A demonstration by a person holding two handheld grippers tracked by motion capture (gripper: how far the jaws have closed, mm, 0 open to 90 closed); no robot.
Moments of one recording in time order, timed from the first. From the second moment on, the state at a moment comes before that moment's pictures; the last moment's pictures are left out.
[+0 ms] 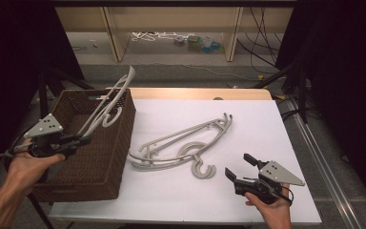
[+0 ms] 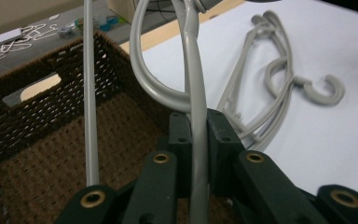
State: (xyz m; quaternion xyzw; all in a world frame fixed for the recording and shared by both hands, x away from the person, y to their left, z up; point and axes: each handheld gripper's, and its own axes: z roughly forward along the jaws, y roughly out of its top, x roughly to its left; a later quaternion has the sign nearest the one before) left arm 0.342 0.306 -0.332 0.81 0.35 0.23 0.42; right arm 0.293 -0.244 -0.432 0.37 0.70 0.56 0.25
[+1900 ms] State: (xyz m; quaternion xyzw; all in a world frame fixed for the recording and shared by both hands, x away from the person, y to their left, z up) left arm 0.372 0.333 -0.396 0.88 0.36 0.18 0.26; right arm 0.295 -0.242 -0.435 0.37 0.71 0.55 0.24
